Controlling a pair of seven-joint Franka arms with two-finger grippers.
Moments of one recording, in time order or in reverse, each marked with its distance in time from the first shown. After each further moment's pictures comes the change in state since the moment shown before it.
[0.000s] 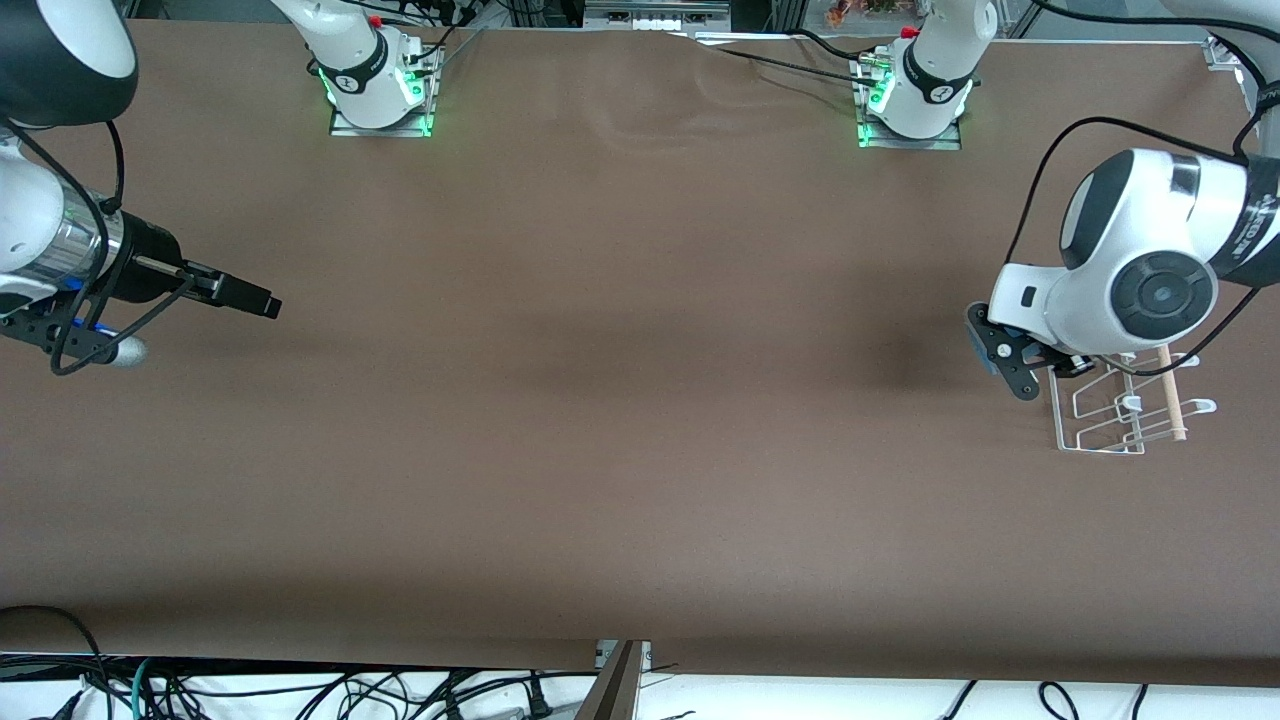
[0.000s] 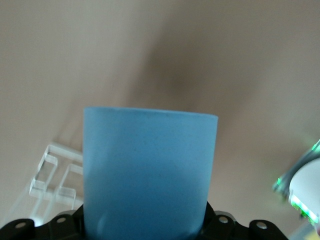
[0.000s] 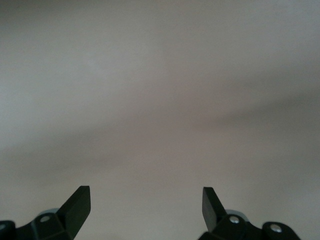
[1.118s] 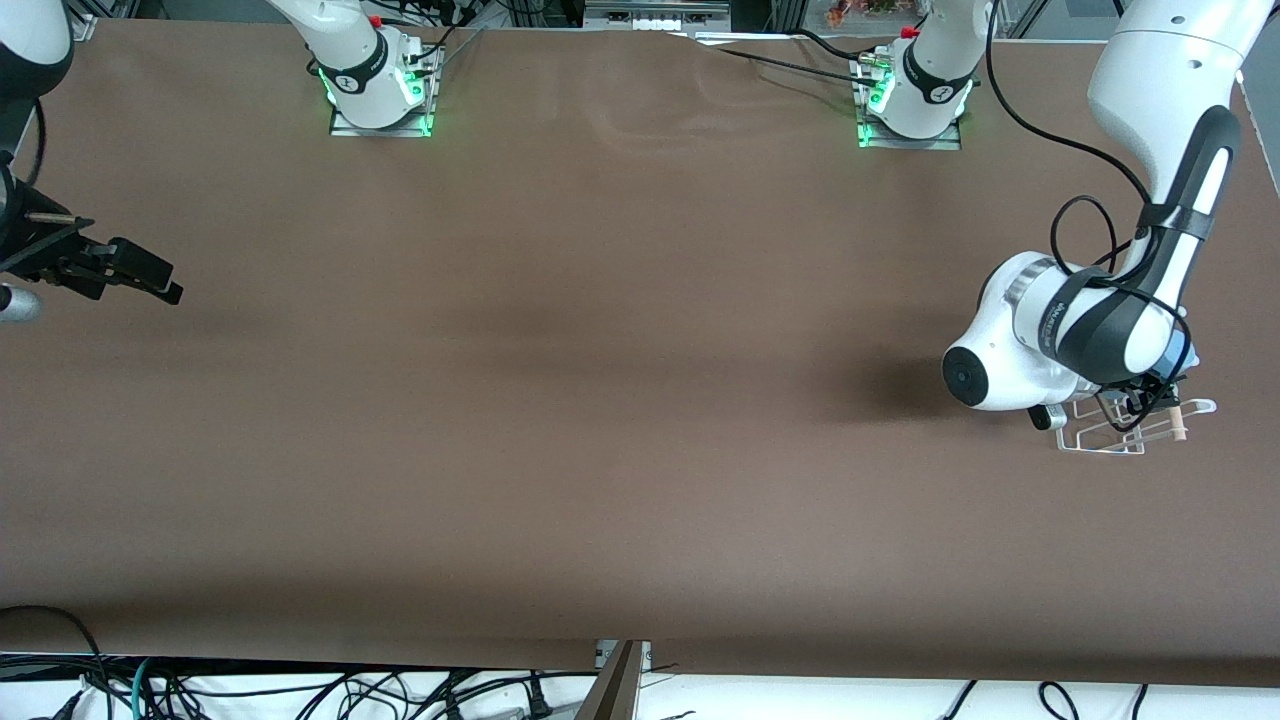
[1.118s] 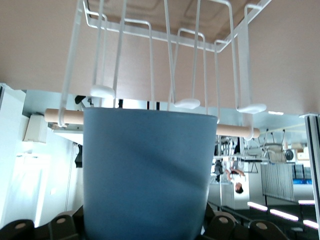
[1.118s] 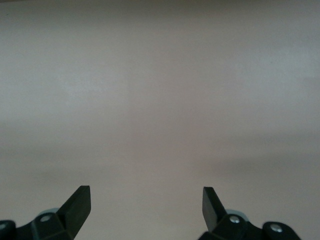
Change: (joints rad) left arm -0.032 0.246 -0.009 -0.045 0.898 -0.251 -0.070; right arm 0.301 -0.155 -0.470 -0.170 -0.004 0.162 -0.412
